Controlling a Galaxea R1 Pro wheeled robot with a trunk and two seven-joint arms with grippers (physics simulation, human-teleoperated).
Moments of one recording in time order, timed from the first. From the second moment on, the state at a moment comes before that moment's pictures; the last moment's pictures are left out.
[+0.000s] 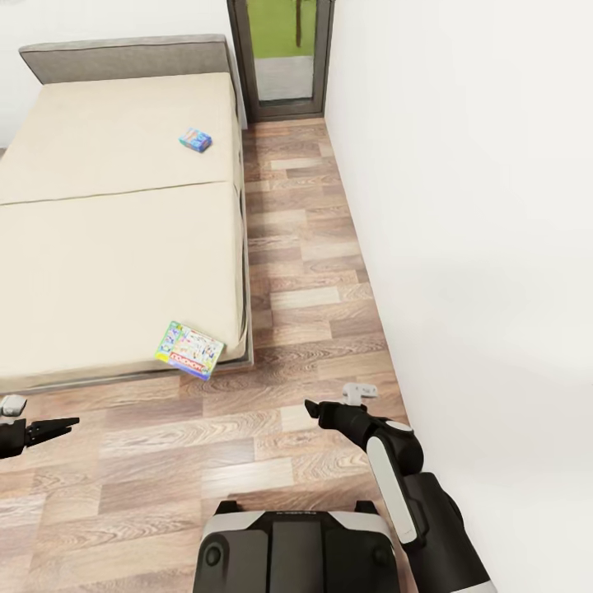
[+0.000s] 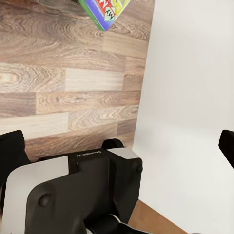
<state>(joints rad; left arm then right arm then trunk) -1.02 0.78 0.20 0.01 -0.09 0.35 -1.51 -0.42 0.16 0.16 -1.45 -0.27 0.74 -0.03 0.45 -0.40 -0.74</state>
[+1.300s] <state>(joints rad) -1.02 0.78 0.20 0.01 -0.09 0.35 -1.51 -0.42 0.17 0.16 -1.44 -0.27 0.74 -0.03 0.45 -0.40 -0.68</state>
